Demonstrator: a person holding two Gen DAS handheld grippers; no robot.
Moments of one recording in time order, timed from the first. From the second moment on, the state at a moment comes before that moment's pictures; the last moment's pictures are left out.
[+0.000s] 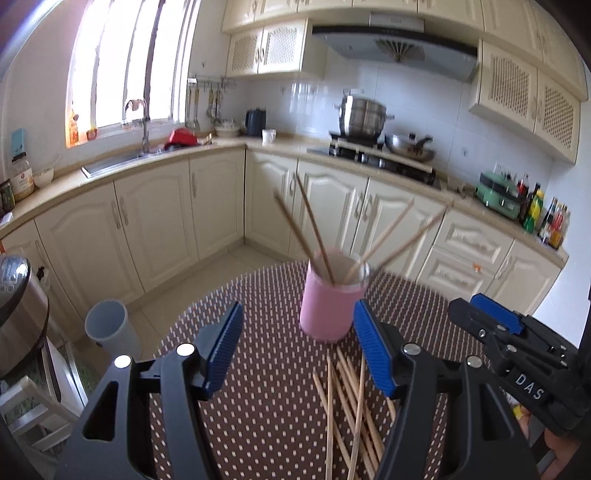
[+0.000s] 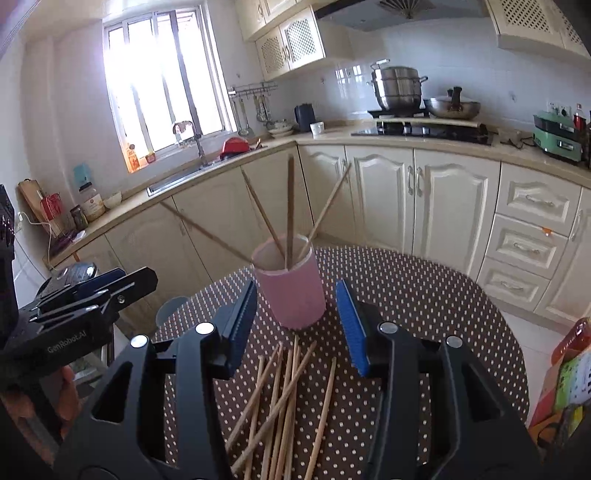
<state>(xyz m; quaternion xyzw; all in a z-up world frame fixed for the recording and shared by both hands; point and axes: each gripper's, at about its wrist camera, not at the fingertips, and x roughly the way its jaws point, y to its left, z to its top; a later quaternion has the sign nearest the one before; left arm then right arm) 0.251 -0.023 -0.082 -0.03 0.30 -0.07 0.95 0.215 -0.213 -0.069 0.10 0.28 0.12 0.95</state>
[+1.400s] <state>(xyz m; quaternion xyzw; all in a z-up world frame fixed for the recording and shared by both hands) 0.292 -0.047 -0.229 0.00 0.48 -0.13 0.87 0.240 -0.212 -0.206 0.10 0.44 0.12 0.89</state>
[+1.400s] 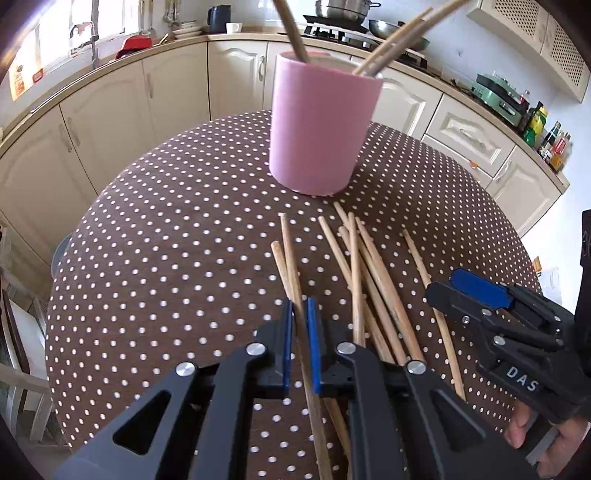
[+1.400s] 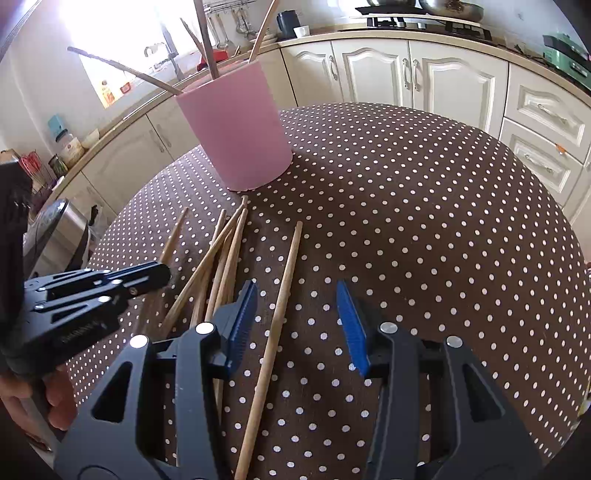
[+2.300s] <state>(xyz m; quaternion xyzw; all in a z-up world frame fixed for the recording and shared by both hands) 0.277 0.013 -0.234 -0.02 0.49 -0.12 0.86 0.251 -0.182 -0.208 0.04 0.46 0.11 0.88</state>
